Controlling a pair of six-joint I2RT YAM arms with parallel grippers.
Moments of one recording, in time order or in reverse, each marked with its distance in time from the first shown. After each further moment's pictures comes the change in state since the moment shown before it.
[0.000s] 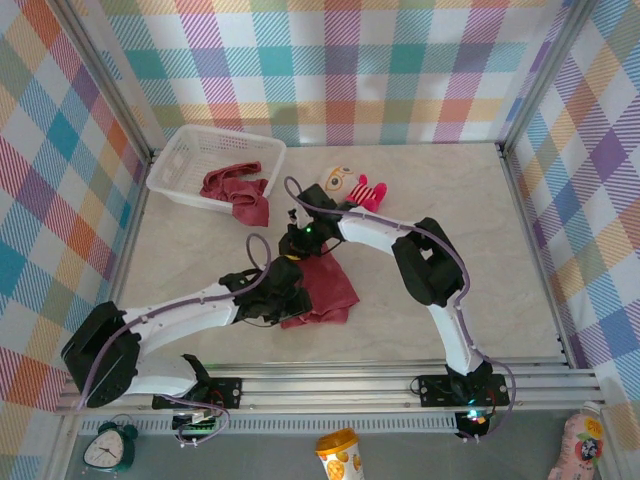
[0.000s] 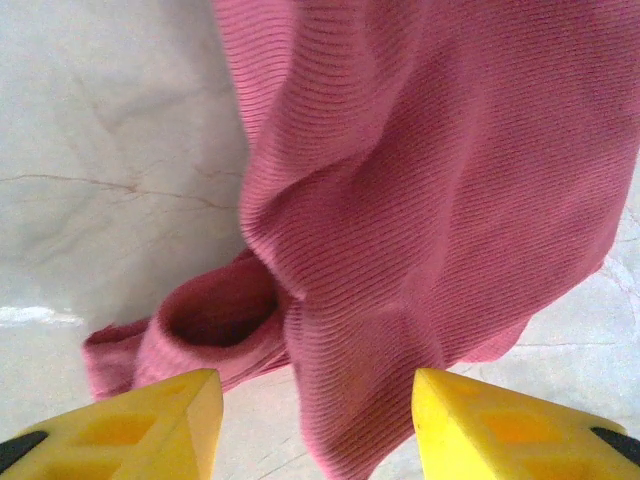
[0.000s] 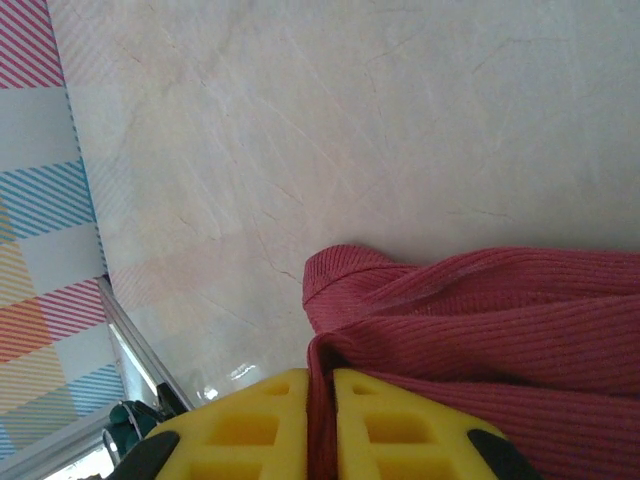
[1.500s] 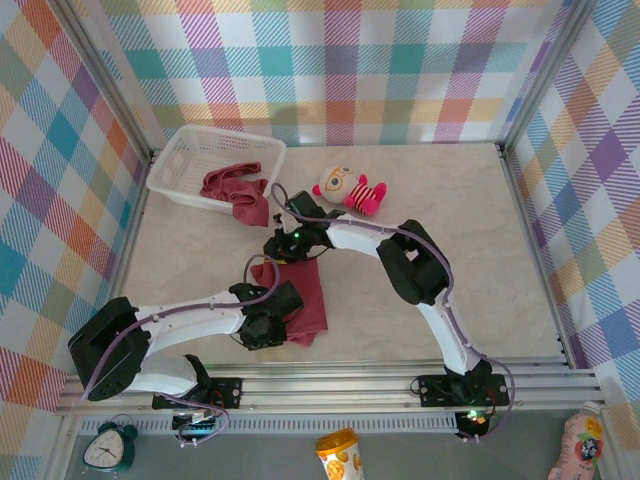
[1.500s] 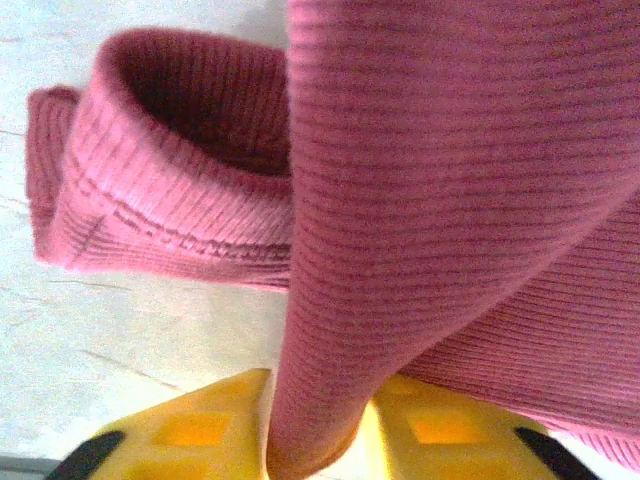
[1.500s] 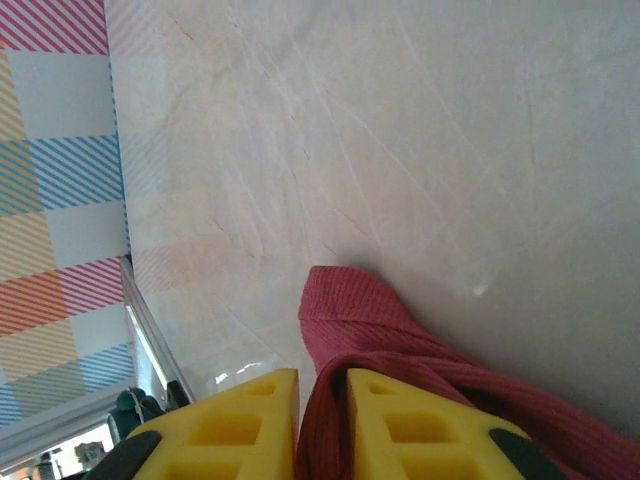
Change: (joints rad) left arm -0.082 0.017 -0.066 -0.349 -0.092 -0.032; right arm 0.043 0.097 0.051 0.148 -0.052 -0.017
